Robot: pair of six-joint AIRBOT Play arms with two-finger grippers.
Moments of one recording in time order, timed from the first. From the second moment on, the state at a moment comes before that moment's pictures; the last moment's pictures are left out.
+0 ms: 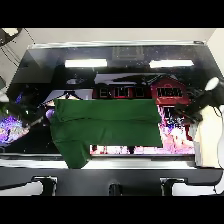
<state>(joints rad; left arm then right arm) 0.35 -1.39 1.07 1.21 -1.51 -1.44 -0.32 -1.55 1.37 -1.37 1.62 1.65</state>
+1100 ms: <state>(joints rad) 0.37 -1.19 0.46 1.00 -1.24 -1.31 -0.36 -1.34 0.78 -1.14 1.32 1.50</state>
